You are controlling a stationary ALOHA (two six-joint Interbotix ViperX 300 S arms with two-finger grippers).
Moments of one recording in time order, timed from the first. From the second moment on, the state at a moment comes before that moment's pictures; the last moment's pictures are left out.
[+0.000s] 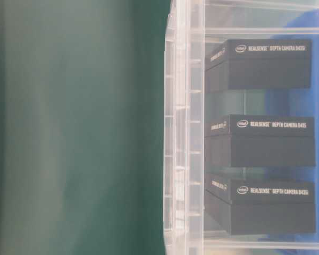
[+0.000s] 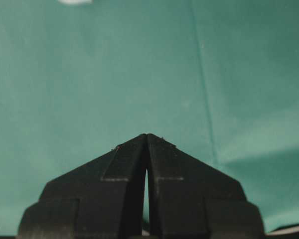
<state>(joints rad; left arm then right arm) 0.25 -0.64 0.76 0.01 1.03 -0.15 -0.33 -0.65 0.79 -0.02 1.10 0.04</state>
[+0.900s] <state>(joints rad) 0.25 -0.60 0.80 0.01 0.97 -0.14 -0.33 -0.56 0.80 -0.04 1.01 0.02</state>
